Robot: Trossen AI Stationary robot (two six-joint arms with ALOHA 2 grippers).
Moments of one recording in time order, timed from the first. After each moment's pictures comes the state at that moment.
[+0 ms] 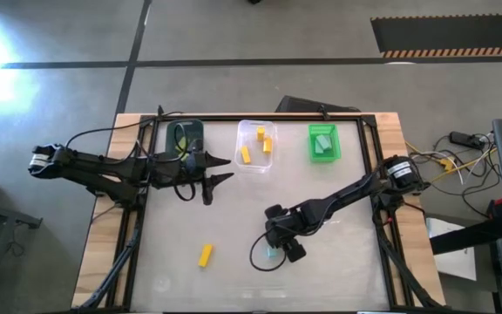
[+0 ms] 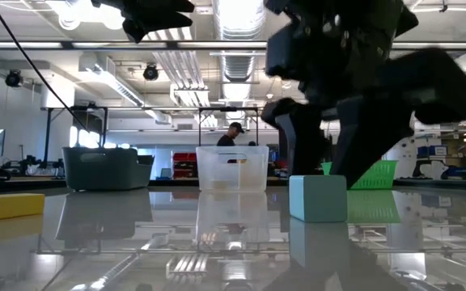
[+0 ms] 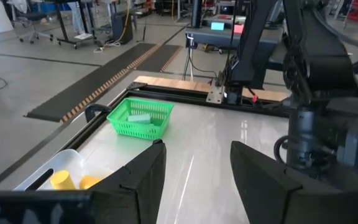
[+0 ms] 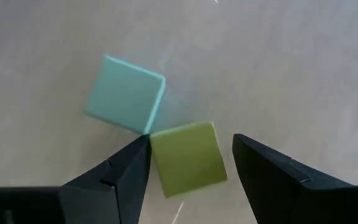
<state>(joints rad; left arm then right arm) -0.09 1.02 0.78 0.07 -0.35 -0.10 0.31 1.89 1.16 -0.38 -0.06 -0.15</state>
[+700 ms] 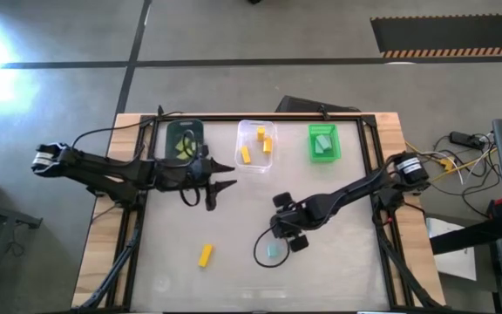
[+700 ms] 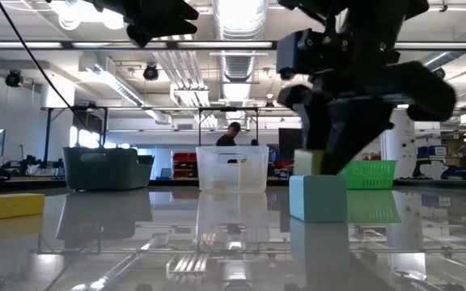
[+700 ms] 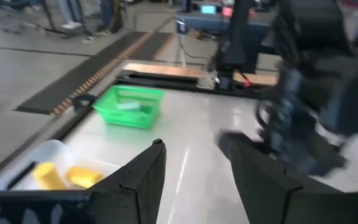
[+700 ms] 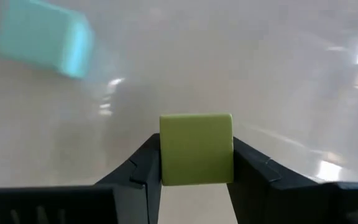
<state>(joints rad) -0.12 1.08 0.78 0.07 -0.33 -0.10 0.30 1.82 1.15 -0.52 0.12 -0.12</state>
